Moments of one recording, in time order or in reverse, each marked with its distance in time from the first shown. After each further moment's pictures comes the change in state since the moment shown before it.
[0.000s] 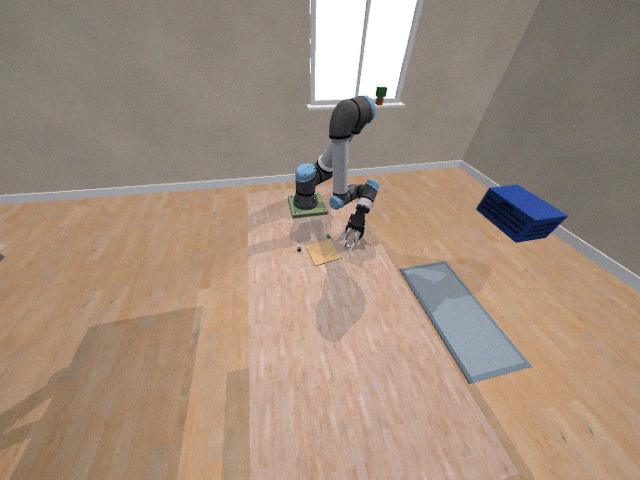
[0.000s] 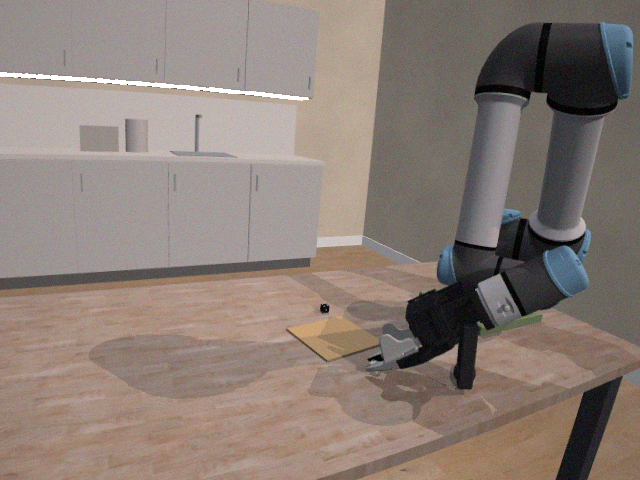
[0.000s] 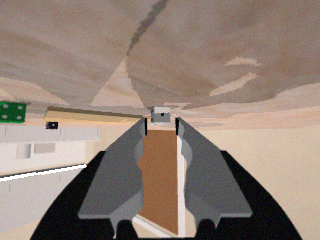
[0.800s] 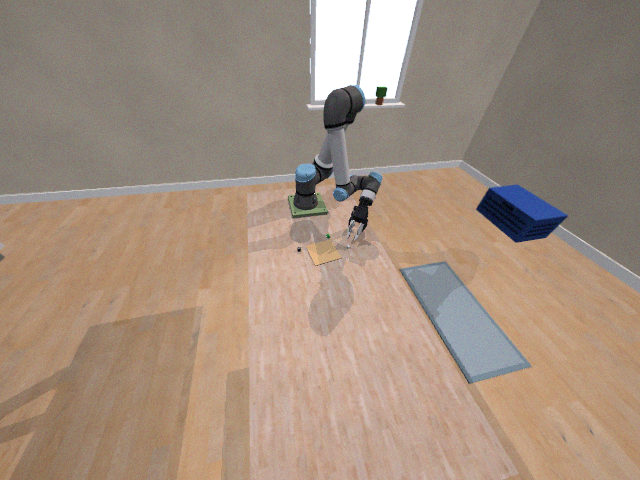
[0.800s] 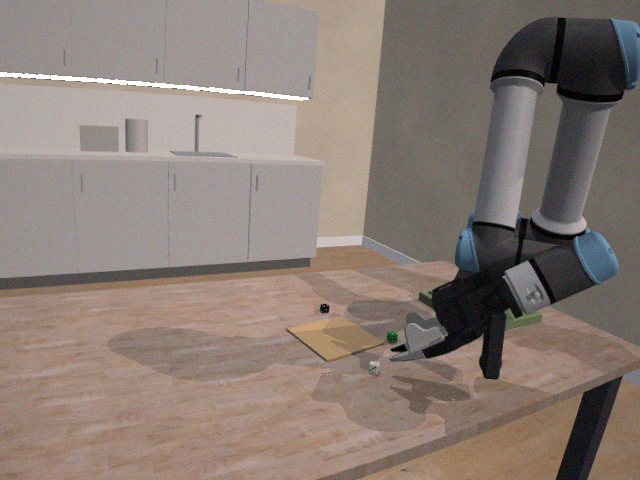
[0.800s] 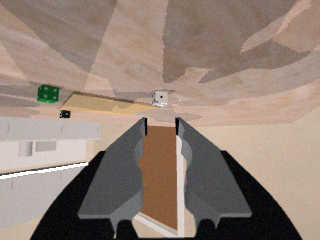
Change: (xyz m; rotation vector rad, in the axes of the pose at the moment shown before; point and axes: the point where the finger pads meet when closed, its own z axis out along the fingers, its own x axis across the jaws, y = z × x) arm 0.000 0.000 -0.046 -0.001 0.003 0.000
